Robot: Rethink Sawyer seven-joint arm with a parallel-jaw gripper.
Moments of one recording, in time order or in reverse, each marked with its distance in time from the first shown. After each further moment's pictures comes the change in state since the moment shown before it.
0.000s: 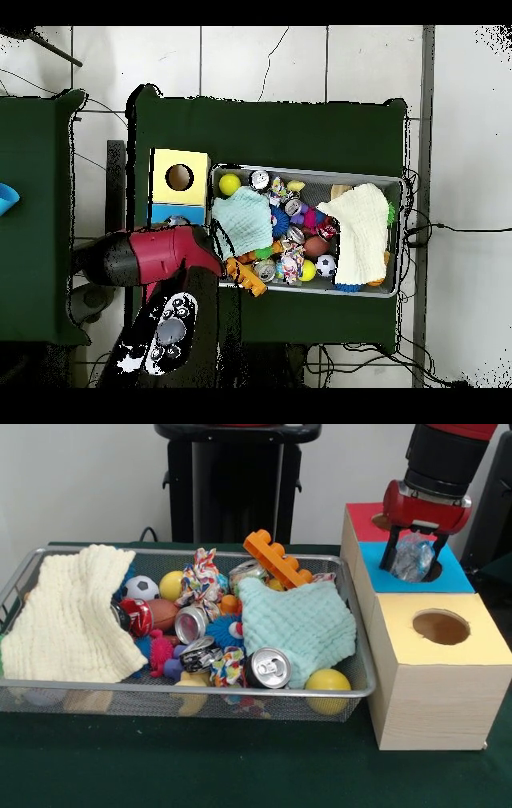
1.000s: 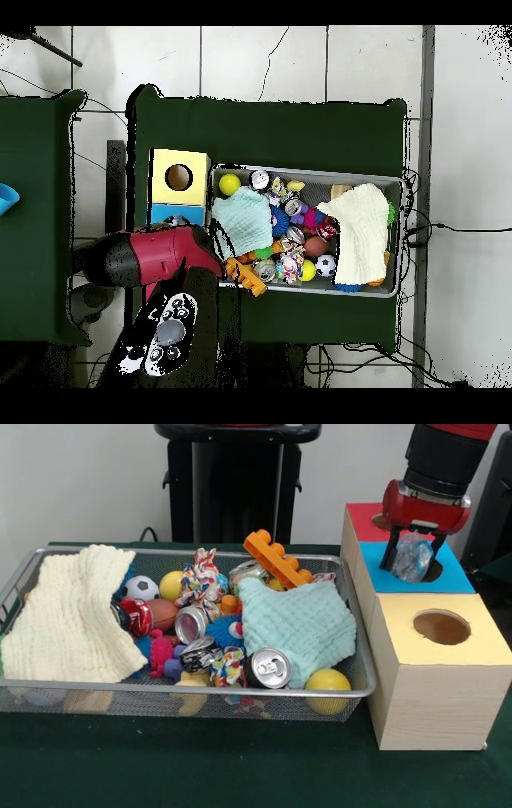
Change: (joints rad) arm -0.001 -0.001 -0.007 0.001 -0.001 -0.001 0.000
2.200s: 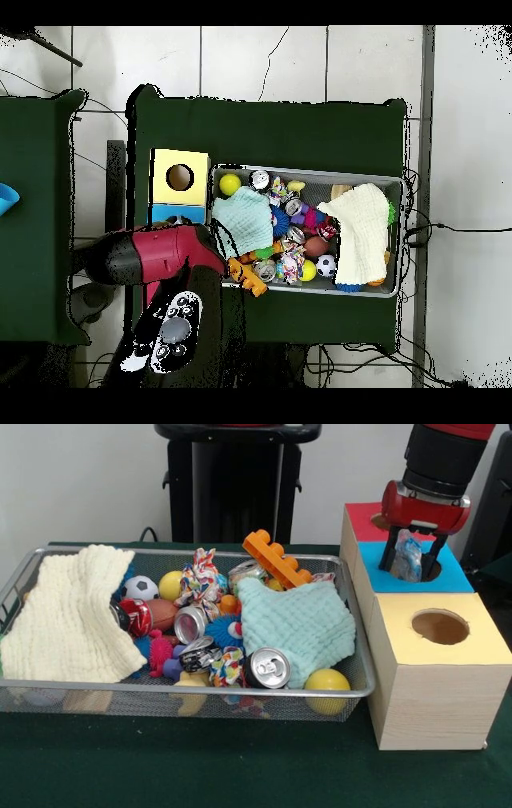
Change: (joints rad) arm -0.015 -0.004 0.019 0.002 0.001 0.000 0.000
